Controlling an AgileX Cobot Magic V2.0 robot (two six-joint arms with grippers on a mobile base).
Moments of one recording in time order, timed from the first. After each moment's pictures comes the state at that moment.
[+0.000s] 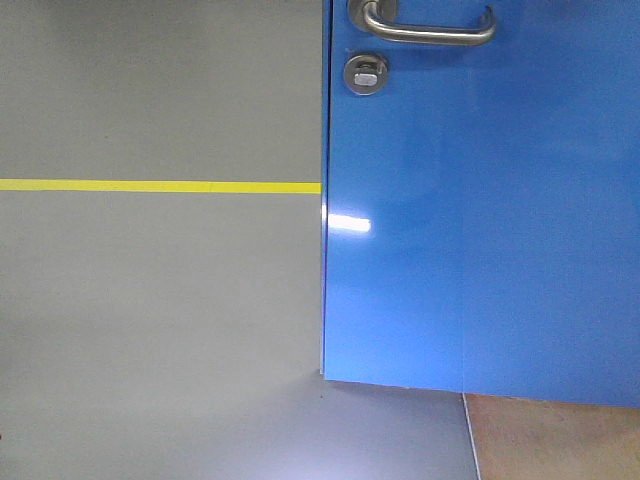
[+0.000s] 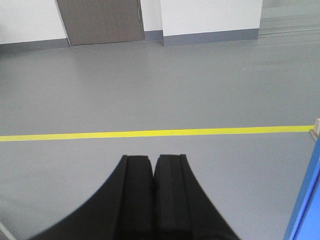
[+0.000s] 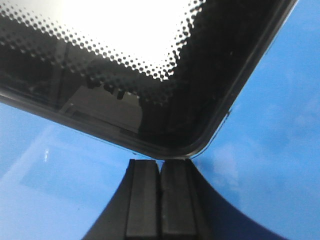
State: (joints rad) left arm 0.07 -0.01 0.03 0.03 0.34 0.03; right arm -0.02 1.51 -1.48 1.08 0.08 0.07
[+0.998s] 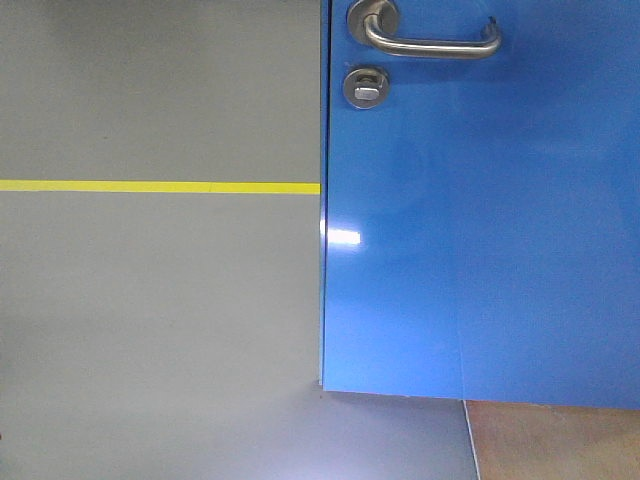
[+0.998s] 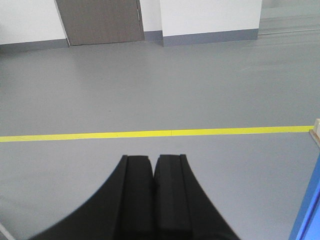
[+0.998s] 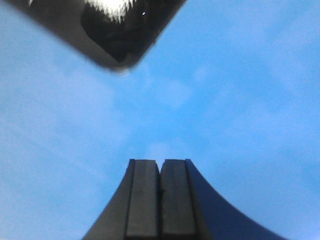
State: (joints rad) left arm 0.07 -0.01 0.03 0.03 0.34 0.03; right arm -0.02 1.08 -0.97 0.70 0.09 0.07
